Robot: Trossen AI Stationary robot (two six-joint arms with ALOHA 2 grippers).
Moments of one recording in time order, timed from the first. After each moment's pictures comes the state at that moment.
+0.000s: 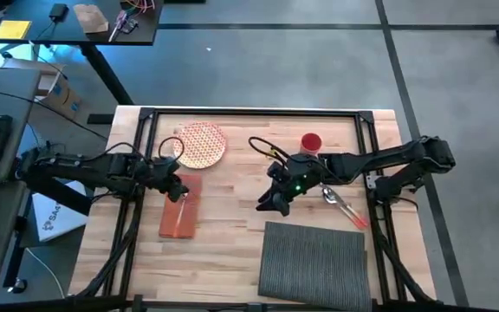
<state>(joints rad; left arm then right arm) 0.01 0.57 0.33 -0.59 0.01 -0.98 0.10 1.49 1.11 -0.11 -0.26 0.78</state>
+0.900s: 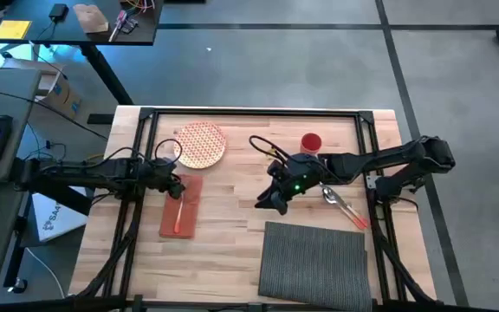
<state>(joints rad) 0.11 0.53 0.19 -0.58 -0.04 -0.92 0.10 1.49 1.11 -0.11 -0.23 0.80</state>
